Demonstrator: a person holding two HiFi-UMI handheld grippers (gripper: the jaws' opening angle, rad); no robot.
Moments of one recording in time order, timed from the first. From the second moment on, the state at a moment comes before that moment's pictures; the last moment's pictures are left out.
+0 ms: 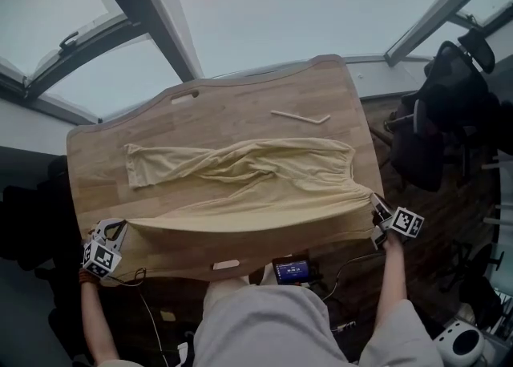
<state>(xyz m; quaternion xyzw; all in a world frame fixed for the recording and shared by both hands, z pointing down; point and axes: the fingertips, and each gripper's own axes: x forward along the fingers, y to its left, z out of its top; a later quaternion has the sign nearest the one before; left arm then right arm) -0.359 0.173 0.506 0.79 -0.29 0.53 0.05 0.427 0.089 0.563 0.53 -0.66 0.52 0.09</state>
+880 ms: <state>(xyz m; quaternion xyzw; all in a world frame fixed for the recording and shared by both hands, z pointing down) -0.413 -0.124 0.589 0.71 -0.48 0.50 0.14 0.428 -0.107 0.648 0.67 -0.57 0.46 0.14</state>
